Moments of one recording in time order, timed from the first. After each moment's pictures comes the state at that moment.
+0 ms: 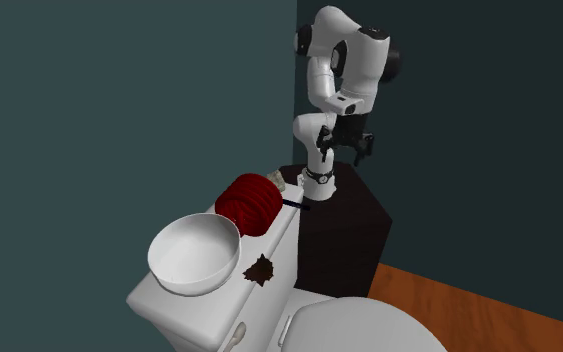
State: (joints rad) arm -0.11 -0.72 -0.01 -2.48 -0.12 1.78 0.23
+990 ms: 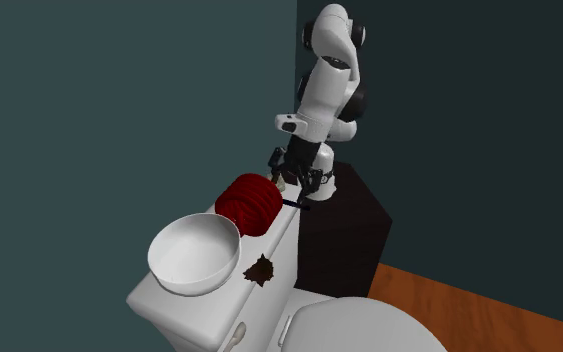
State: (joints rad) arm -0.40 -0.47 -0.03 -2.46 -0.35 2.21 0.65
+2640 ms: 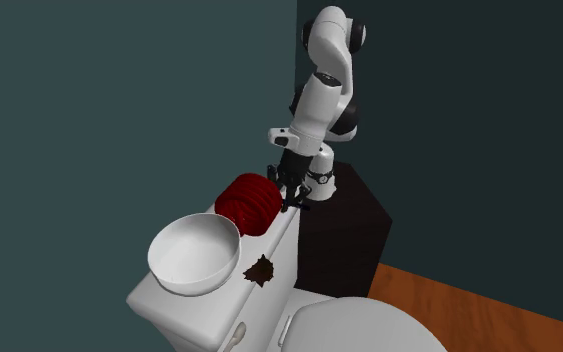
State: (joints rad) arm -0.42 -0.41 -0.05 -2.50 -0.39 2.32 0.67
